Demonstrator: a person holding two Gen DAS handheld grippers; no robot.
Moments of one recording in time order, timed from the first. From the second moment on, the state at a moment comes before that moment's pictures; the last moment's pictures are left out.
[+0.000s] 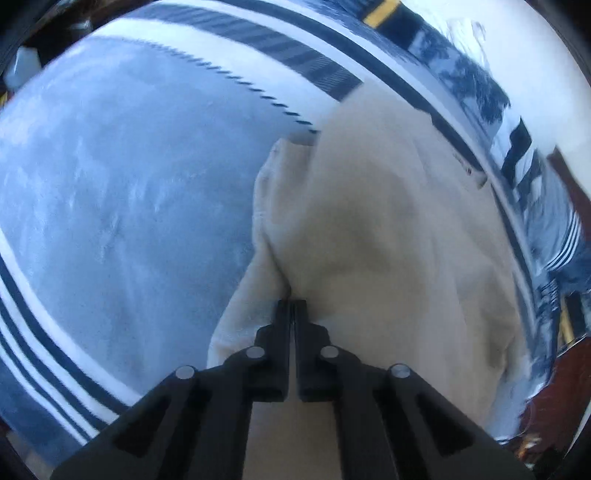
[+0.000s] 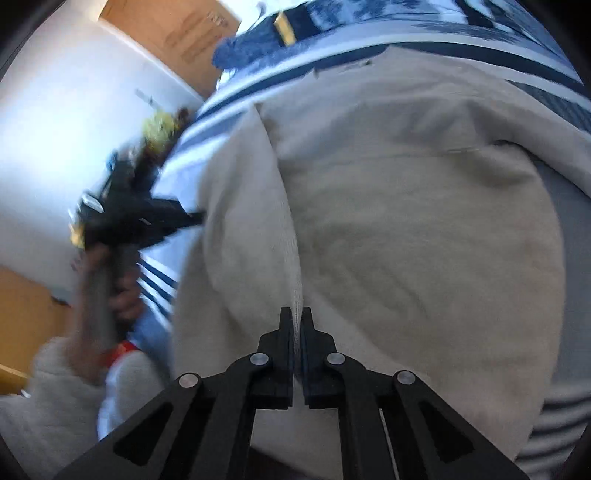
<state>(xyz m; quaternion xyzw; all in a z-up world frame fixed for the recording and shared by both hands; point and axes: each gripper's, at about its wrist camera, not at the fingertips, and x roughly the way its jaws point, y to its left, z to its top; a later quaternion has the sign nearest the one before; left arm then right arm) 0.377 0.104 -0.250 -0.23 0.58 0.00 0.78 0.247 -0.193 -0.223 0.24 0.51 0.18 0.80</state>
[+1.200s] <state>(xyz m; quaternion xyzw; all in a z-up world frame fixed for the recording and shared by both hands) 0.457 0.186 -0.257 -0.28 0.47 0.03 0.84 0.599 0.028 -0.220 0.13 0.56 0.20 0.79</state>
